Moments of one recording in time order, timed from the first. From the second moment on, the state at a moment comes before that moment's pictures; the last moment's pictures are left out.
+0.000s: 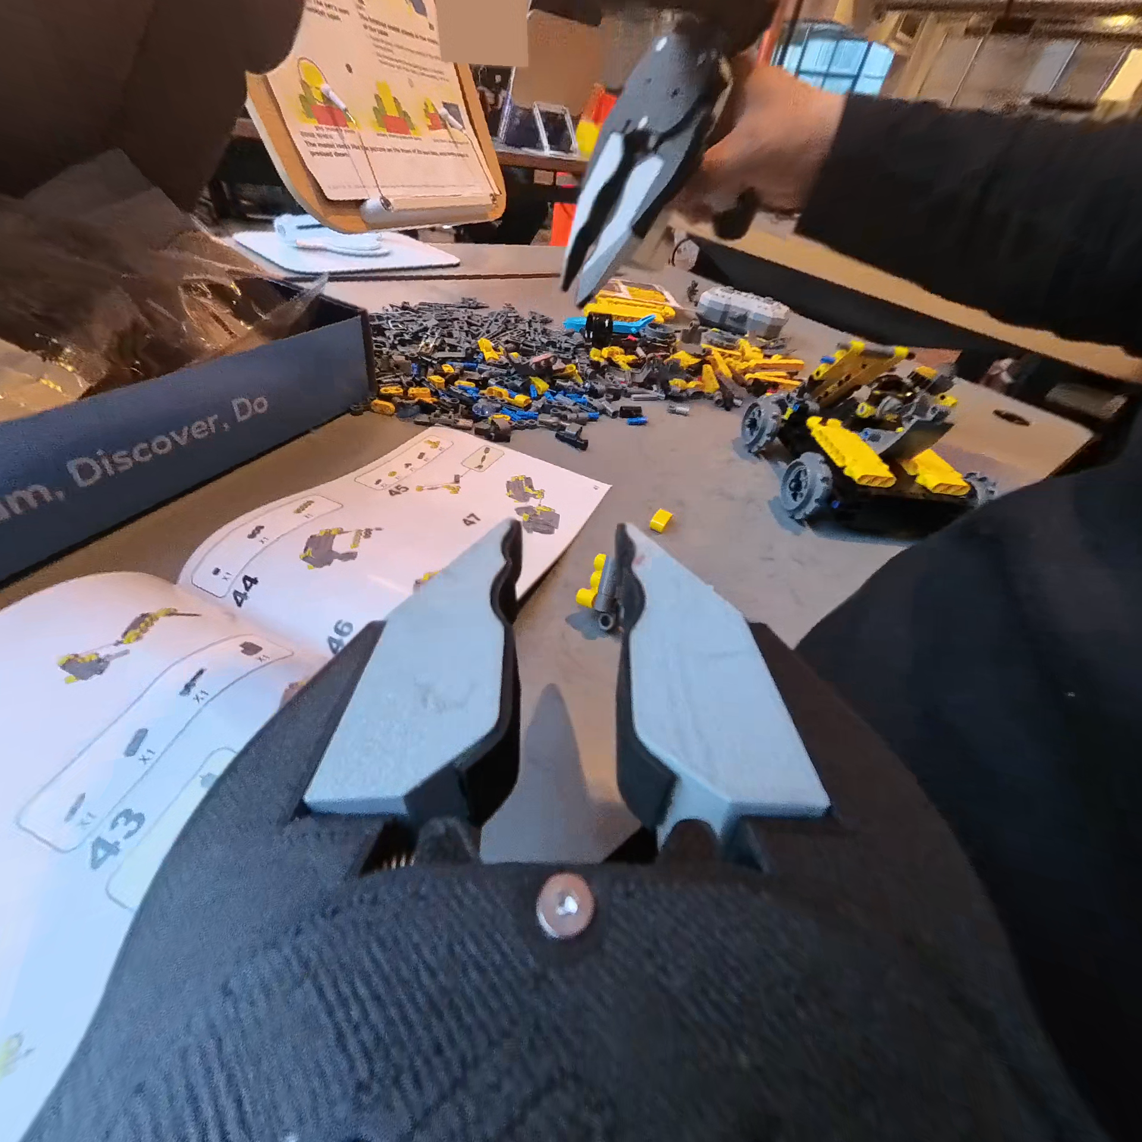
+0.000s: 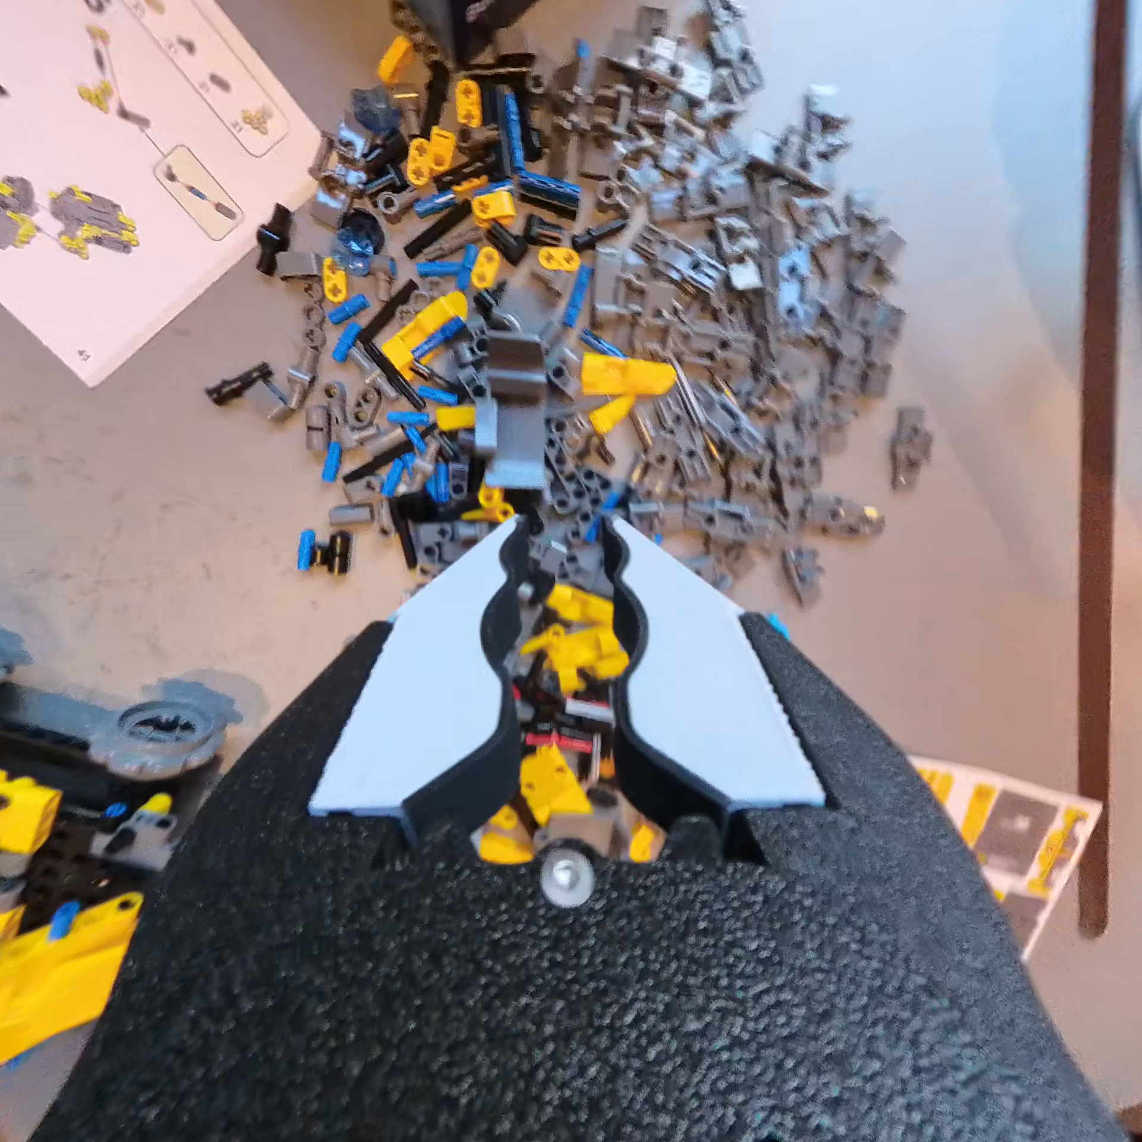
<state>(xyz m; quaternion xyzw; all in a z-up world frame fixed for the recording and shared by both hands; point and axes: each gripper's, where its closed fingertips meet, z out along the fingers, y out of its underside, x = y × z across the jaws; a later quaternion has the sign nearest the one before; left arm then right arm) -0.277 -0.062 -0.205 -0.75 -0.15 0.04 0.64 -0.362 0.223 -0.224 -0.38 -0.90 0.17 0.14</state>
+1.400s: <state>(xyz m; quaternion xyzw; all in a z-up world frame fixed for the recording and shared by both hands) -0.288 -0.042 -0.219 -0.77 -0.19 -0.04 0.61 -0.291 0.239 -0.230 -0.56 -0.74 0.37 -0.12</state>
